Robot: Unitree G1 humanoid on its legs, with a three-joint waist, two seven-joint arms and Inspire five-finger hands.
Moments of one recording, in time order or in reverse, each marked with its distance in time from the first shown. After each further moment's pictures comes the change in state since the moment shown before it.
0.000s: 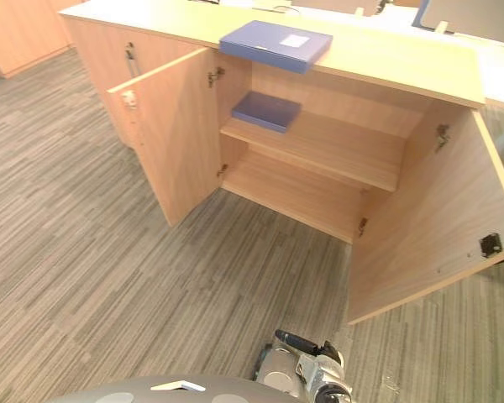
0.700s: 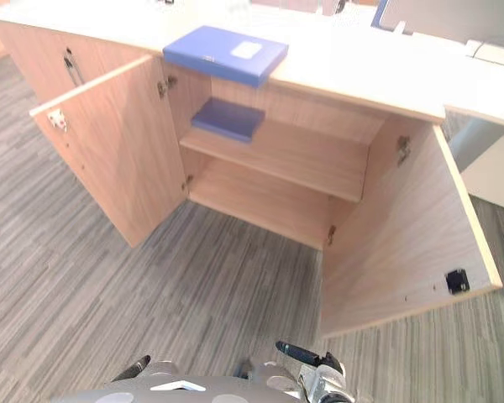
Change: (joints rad) left arm -0.068 -0.006 -0.084 -0.087 -0.018 -0.008 0.009; right arm 0.004 -0.019 0.082 0.023 0.031 0.002 -0.019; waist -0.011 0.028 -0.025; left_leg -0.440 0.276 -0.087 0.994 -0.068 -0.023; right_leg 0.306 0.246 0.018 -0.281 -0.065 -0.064
